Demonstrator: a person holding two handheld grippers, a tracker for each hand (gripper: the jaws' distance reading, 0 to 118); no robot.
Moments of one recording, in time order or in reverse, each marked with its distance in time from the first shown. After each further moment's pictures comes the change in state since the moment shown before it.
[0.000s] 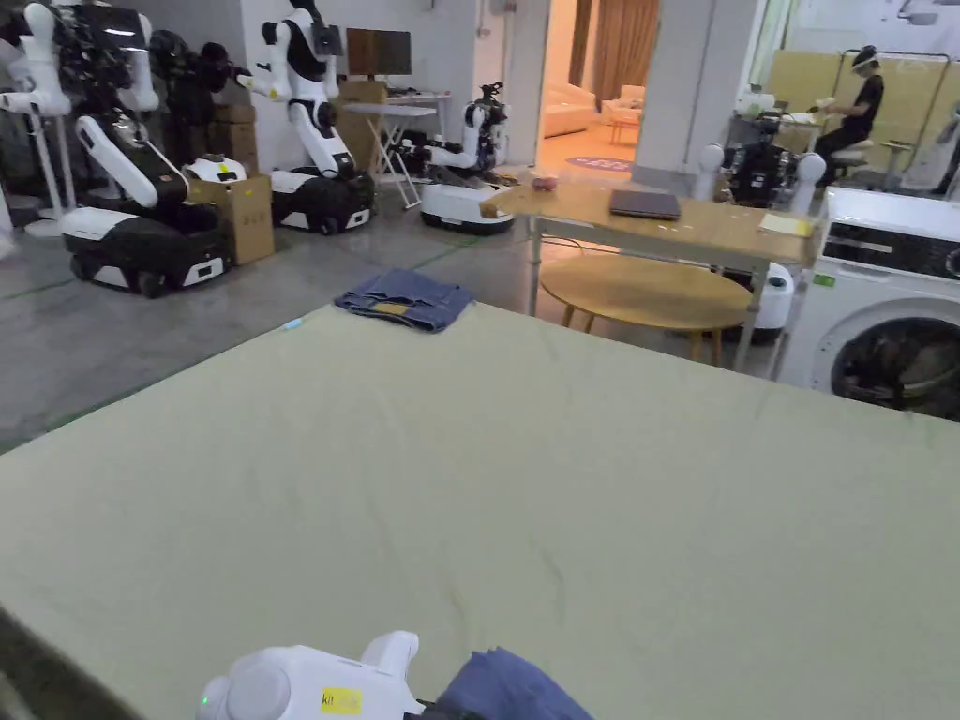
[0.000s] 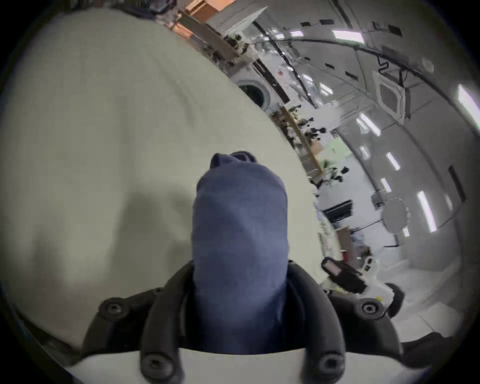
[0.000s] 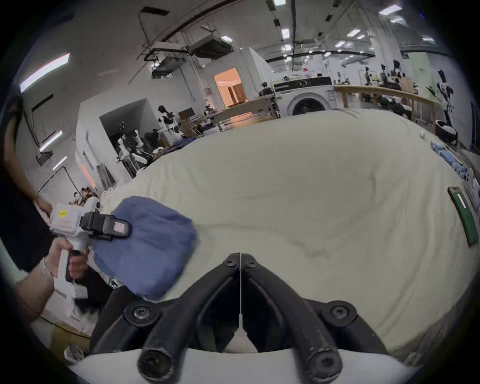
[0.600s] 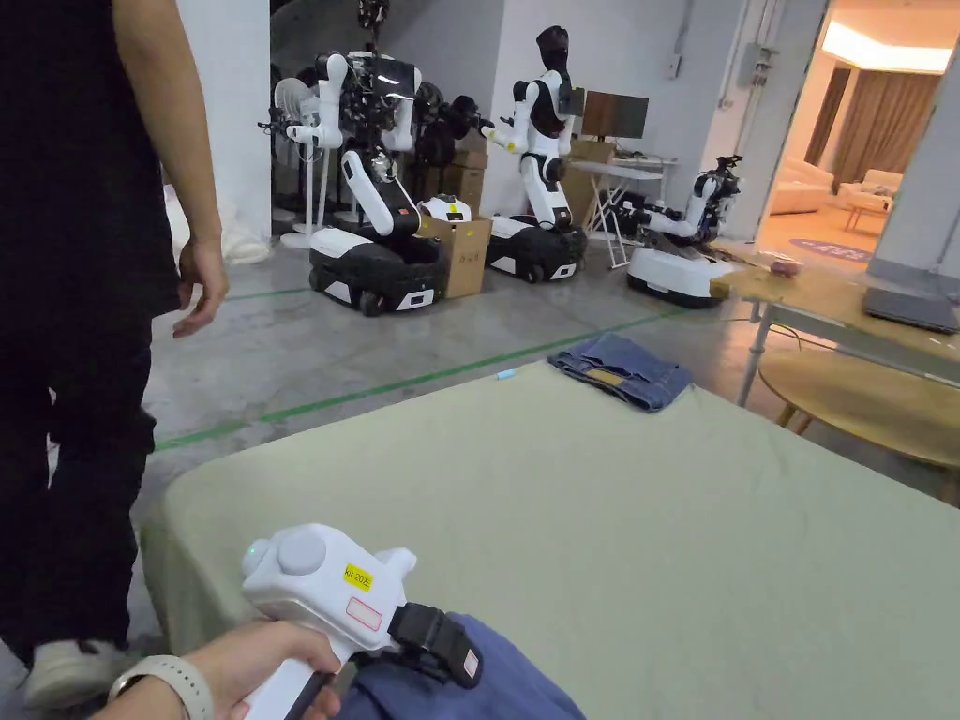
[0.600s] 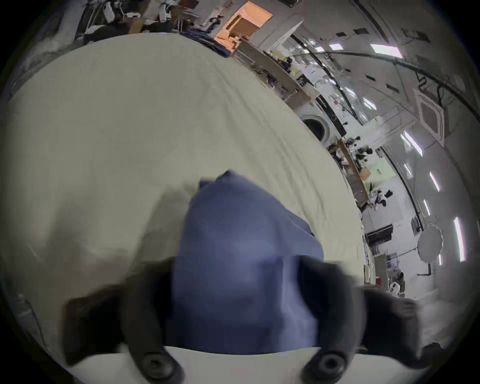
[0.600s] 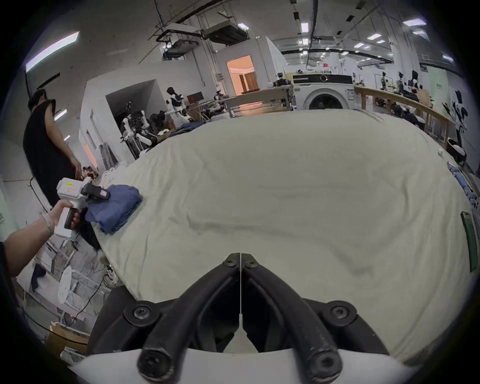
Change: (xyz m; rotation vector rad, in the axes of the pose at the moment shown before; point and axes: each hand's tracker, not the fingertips) left arm -0.171 0.110 0.130 0.092 0.211 0.101; right arm -0.044 0.014 -0.049 -0.077 0.005 0.090
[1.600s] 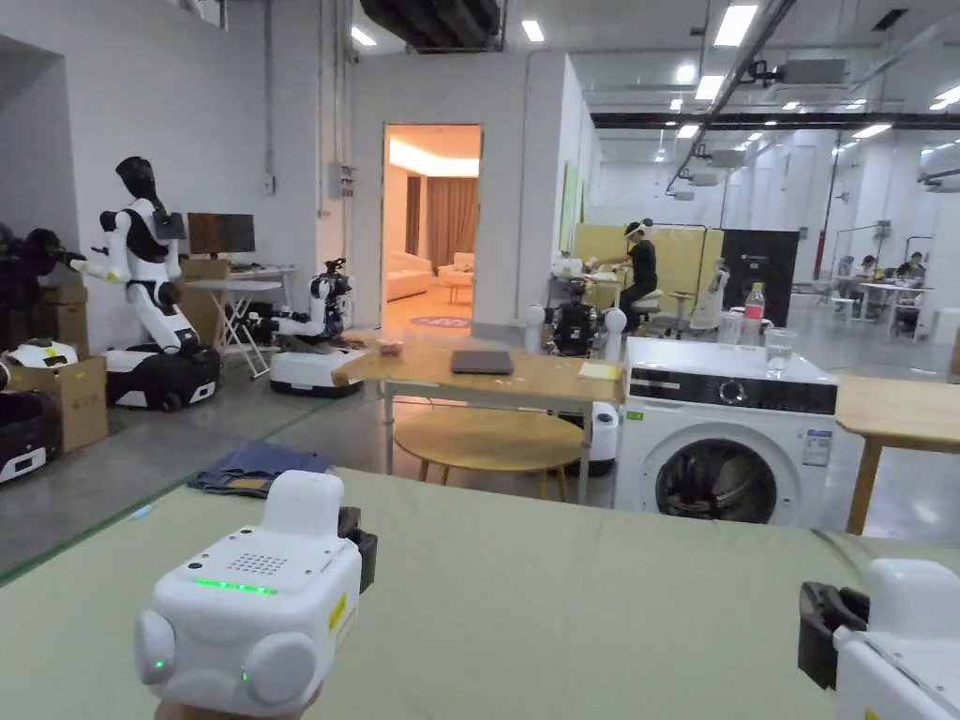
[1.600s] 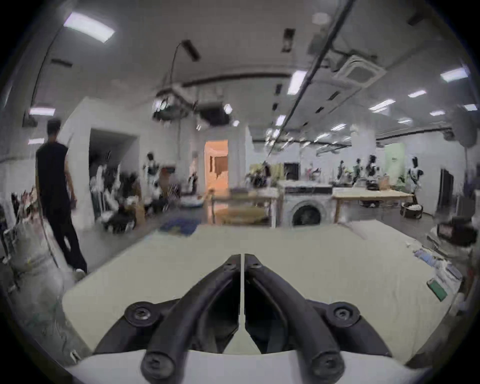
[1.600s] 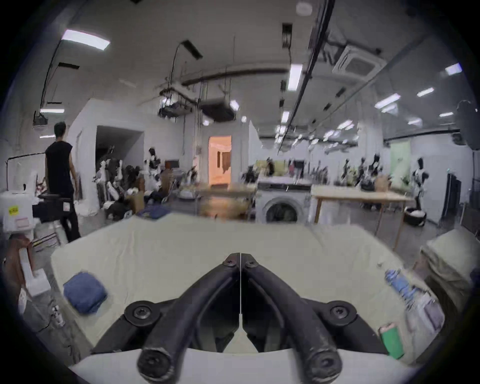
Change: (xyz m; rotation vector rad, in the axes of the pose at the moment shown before) left arm 0.427 -0.102 0.041 0.880 0.282 -0.710; right arm 0.003 0.182 0.155 0.606 -0.292 0.155
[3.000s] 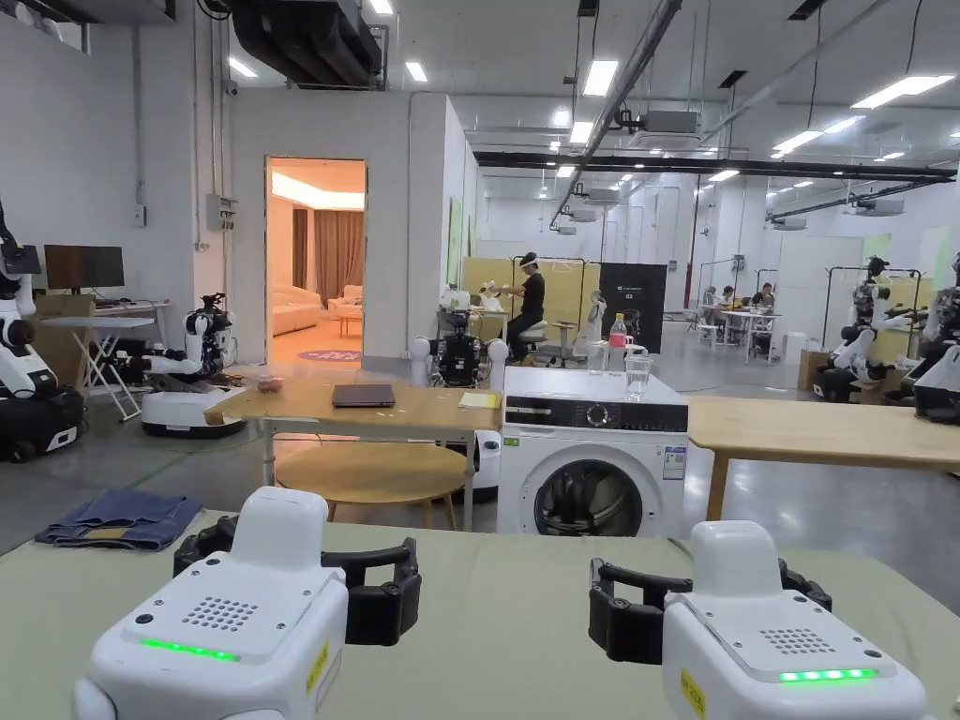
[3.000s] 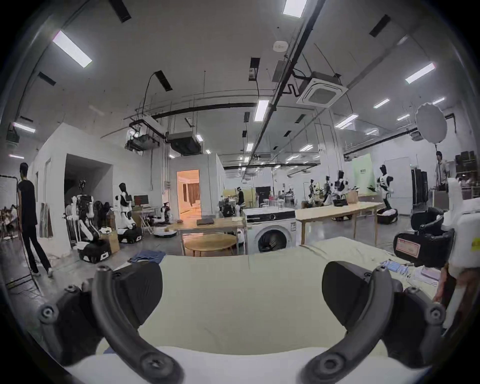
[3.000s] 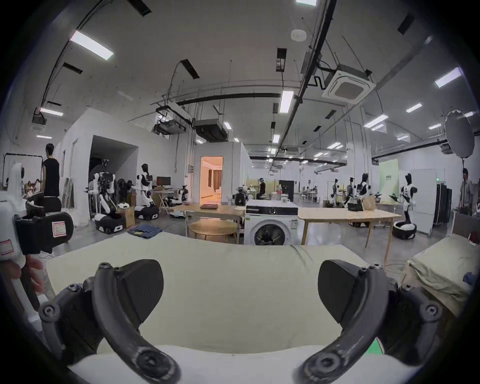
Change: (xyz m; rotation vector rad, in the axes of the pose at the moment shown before) left arm 0.082 0.019 0.065 0.099 -0.163 -0.010; right arm 0.003 0.015 0.047 0.057 -0.036 0.012
